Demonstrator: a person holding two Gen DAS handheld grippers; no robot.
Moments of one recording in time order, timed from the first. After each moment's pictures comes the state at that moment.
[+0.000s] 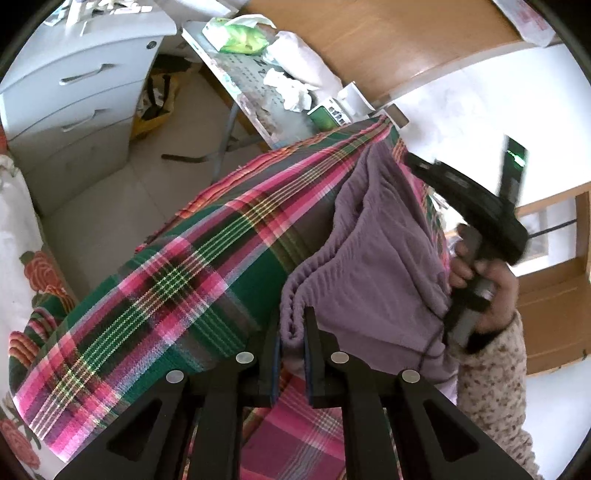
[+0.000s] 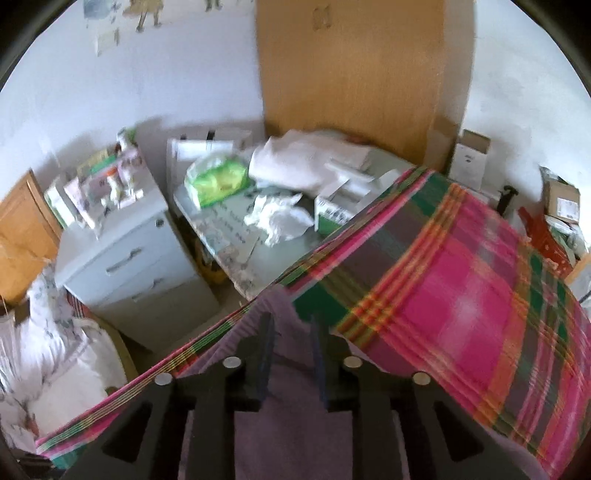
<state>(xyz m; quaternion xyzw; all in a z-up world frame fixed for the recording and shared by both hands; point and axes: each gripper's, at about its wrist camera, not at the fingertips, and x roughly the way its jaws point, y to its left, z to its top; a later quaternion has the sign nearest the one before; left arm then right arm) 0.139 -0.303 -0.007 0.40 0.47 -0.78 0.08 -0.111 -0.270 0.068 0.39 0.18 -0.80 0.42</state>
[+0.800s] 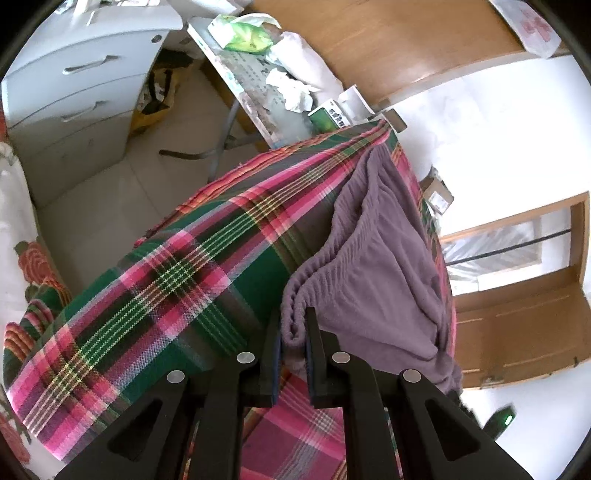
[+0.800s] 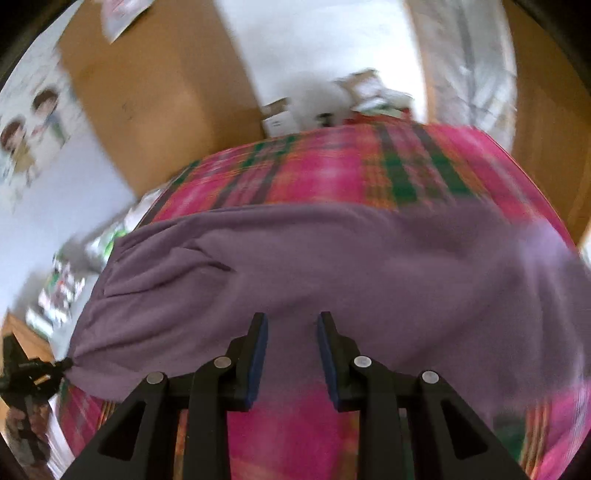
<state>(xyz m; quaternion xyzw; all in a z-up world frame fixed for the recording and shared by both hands) 0.146 -0.305 -0.010 0.39 0.49 -0.77 0.08 -0.026 0.150 0.050 0.43 -0.08 -0.88 0.20</state>
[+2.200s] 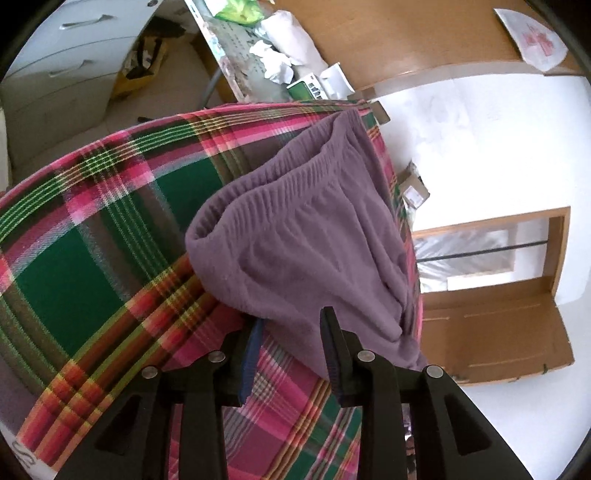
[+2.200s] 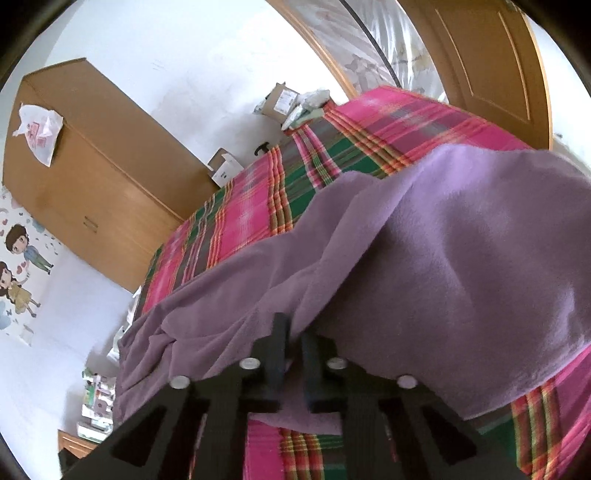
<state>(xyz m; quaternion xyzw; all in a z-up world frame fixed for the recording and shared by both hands) 0.148 -0.265 -0.017 0.37 0.55 -0.75 0.03 -0.054 0.222 0.030 0.41 -0.26 -0.86 0.14</state>
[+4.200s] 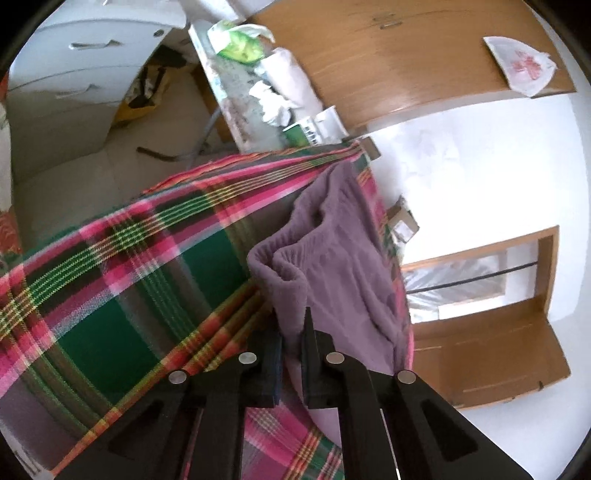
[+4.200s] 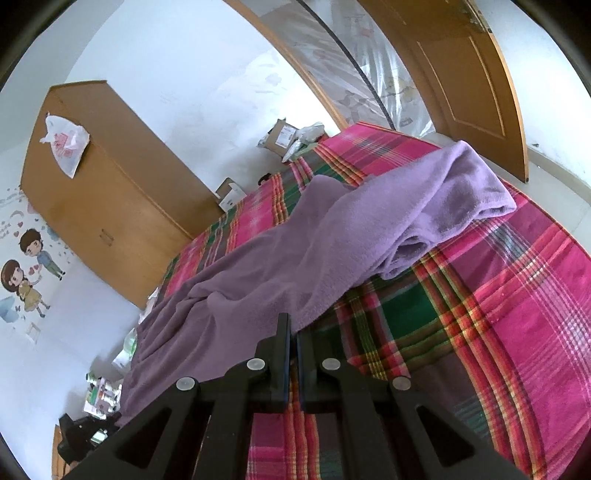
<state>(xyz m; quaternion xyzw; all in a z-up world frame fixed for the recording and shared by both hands) 0.159 -0.285 -0.003 0.30 0.55 -0.77 0.05 0.090 0.250 0.052 0.35 -0.28 -0.89 0.13</state>
